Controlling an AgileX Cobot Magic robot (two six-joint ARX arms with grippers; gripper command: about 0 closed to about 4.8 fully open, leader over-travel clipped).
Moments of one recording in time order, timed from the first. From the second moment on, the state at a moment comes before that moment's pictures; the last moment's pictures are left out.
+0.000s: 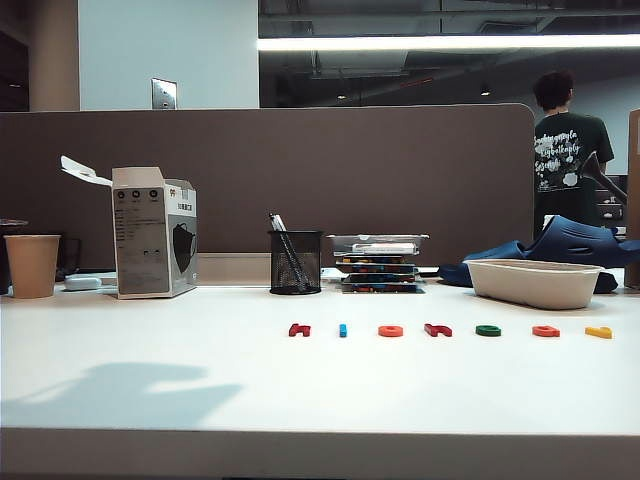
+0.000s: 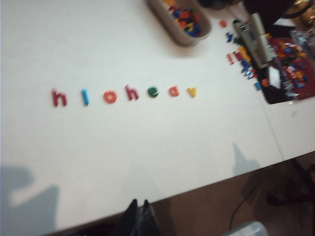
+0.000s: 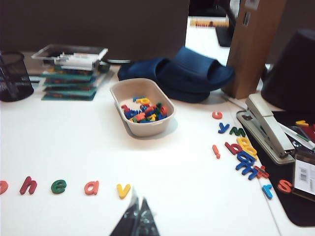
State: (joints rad) left arm -1.01 1.17 1.39 -0.88 -0.24 -0.76; right arm -0.01 0.16 0.44 -0.43 0.02 -0.01
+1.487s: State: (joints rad) left arm -1.01 1.17 1.39 -0.93 -0.27 -0.78; right arm 0.50 1.88 1.55 -0.59 -0.06 0.22
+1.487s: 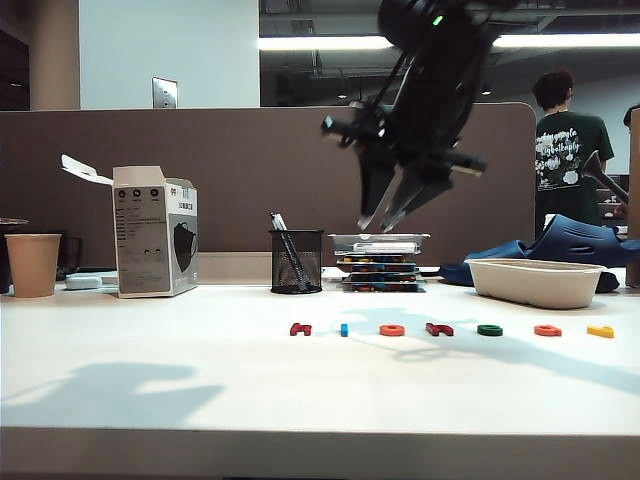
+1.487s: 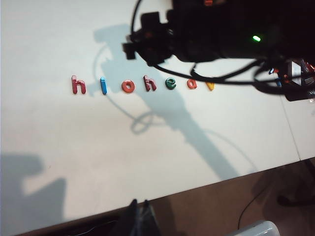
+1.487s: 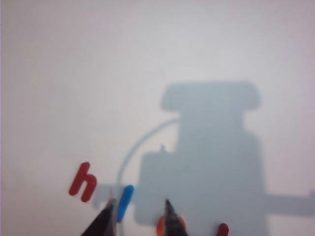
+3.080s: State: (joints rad) left arm -1.01 1.17 1.39 -0.93 -0.27 -0.78; right arm 0.62 2.17 1.73 -0.91 0.03 0.32
